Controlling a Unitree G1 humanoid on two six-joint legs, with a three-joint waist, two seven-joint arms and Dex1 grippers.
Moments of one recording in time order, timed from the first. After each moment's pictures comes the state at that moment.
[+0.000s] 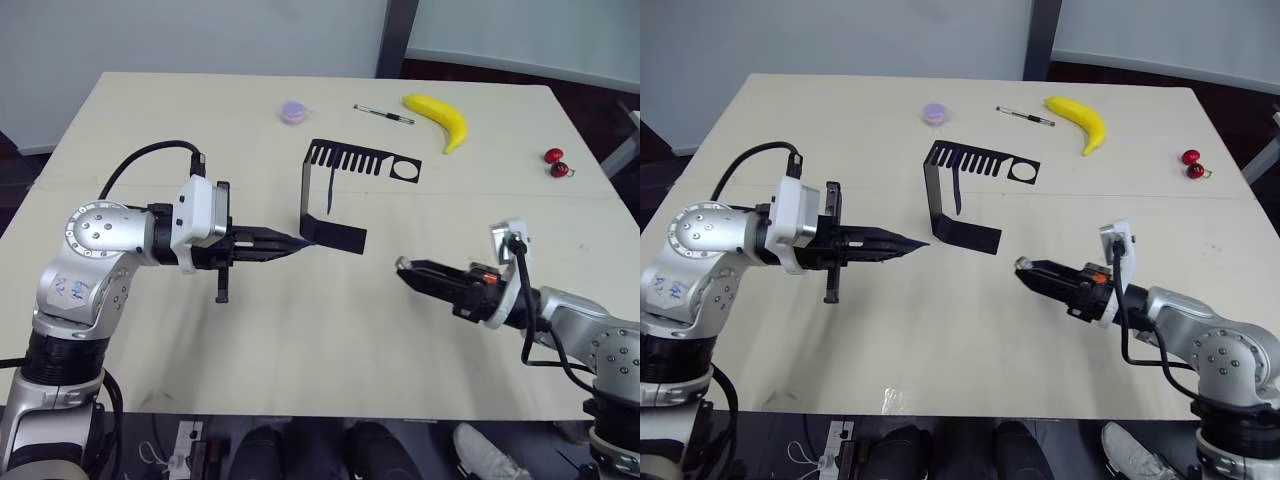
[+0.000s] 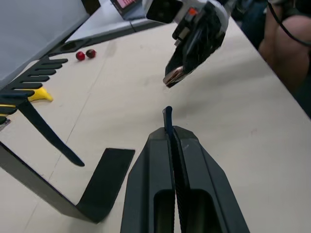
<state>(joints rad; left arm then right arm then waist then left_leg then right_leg) -0.59 0.80 0.01 -0.22 -0.46 0.23 -1.22 -0.29 -0.61 -0.30 -0.31 1.30 1.17 0.55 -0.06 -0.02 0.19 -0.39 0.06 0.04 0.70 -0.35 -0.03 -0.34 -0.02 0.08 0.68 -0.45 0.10</state>
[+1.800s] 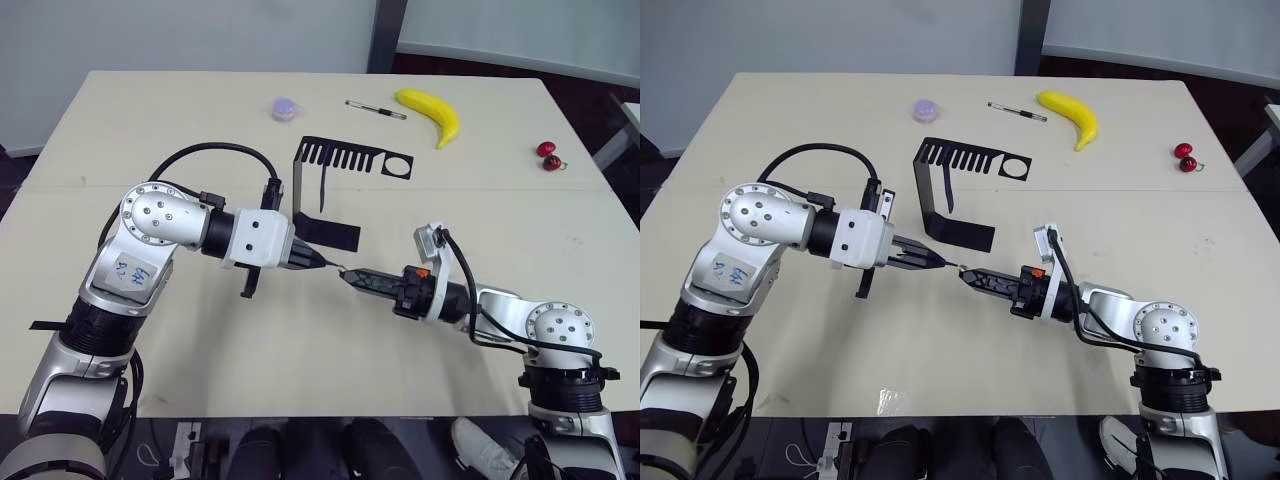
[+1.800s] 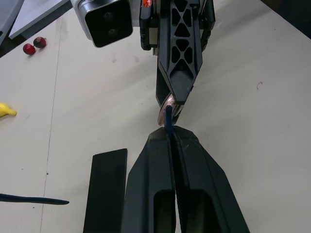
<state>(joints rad) -0.76 0.72 -0.21 -0.18 -0.20 0.15 -1.24 -0.42 -0.46 -0.12 -0.14 1.56 1.20 0.24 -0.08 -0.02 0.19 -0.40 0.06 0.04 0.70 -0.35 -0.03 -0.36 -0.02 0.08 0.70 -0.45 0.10</state>
